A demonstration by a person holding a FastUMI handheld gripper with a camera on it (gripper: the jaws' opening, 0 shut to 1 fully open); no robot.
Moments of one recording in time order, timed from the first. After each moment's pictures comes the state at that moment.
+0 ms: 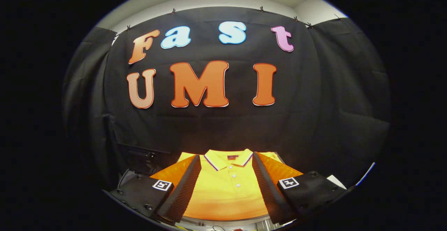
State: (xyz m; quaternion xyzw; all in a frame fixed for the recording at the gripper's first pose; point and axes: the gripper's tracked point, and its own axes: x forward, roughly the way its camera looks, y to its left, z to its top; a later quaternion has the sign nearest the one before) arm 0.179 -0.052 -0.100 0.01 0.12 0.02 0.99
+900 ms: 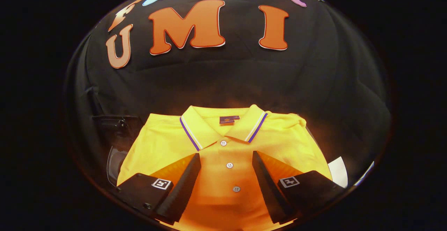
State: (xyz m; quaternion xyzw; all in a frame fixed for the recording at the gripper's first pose) arm 0.271 -0.072 -0.243 0.01 0.33 0.01 0.94
